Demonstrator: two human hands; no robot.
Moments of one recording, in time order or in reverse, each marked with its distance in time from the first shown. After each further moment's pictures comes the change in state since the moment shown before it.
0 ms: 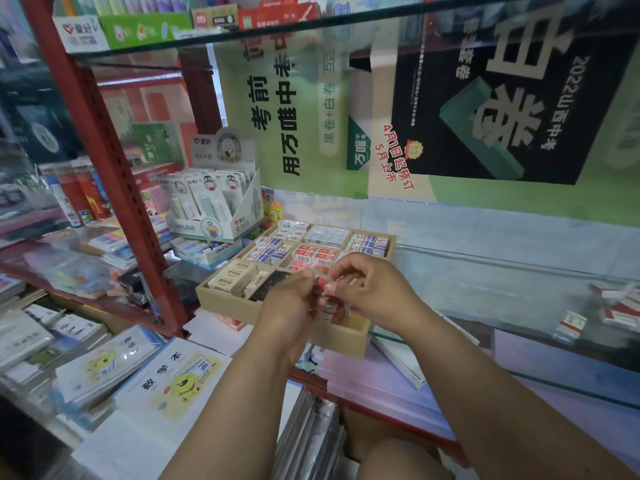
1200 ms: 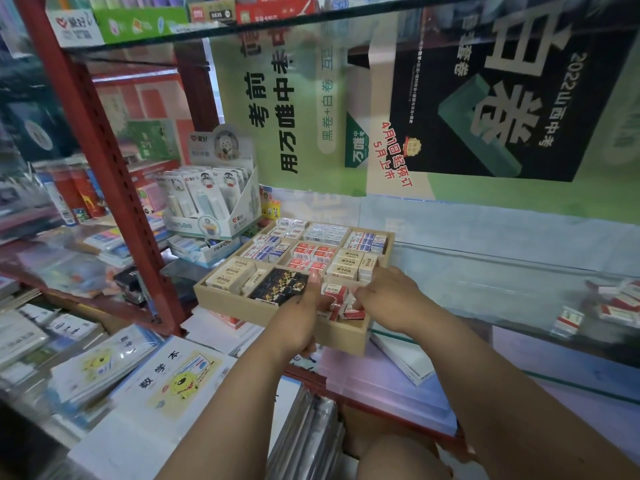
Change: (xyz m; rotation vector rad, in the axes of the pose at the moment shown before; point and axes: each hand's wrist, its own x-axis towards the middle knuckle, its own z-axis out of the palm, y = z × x) left_hand 0.004 -0.011 -0.016 0.821 -0.096 -0.054; right_hand 0.012 0.030 -0.008 -0.668 -0.133 0.219
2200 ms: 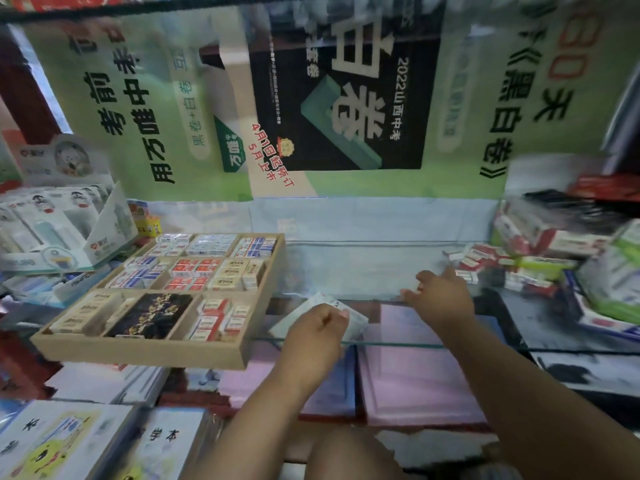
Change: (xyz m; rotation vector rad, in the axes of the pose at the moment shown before) left_hand -0.017 0.055 0.157 -0.090 -0.138 0.249; right_hand -0.070 0.231 -0.027 -0.287 0.378 0.560
